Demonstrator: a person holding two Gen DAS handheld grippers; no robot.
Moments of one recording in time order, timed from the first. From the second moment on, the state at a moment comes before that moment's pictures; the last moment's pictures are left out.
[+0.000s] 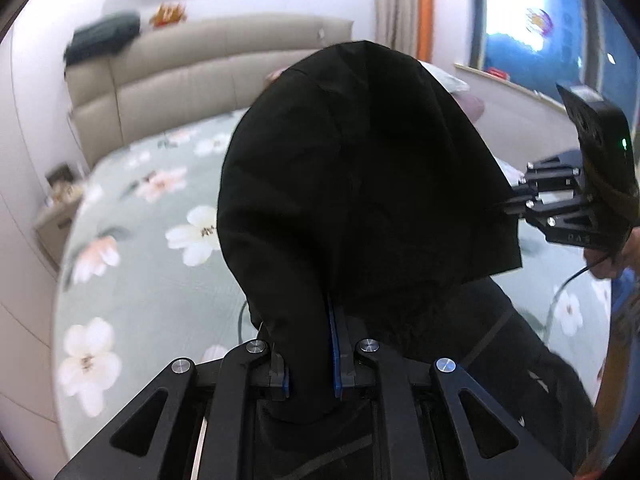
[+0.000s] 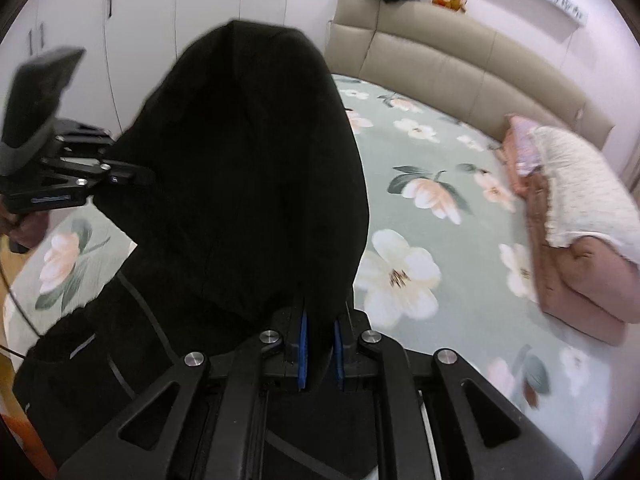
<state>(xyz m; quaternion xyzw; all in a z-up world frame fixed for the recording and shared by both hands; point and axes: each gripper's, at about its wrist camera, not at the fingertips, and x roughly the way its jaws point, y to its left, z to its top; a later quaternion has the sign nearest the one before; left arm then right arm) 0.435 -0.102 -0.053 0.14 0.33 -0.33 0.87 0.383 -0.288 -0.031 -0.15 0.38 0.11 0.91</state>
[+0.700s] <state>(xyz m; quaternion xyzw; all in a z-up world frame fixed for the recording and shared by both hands) 0.364 -0.020 -0.146 0.19 0.42 -0.14 0.88 0.293 -0.309 -0.078 0.05 0.45 -0.05 0.89</state>
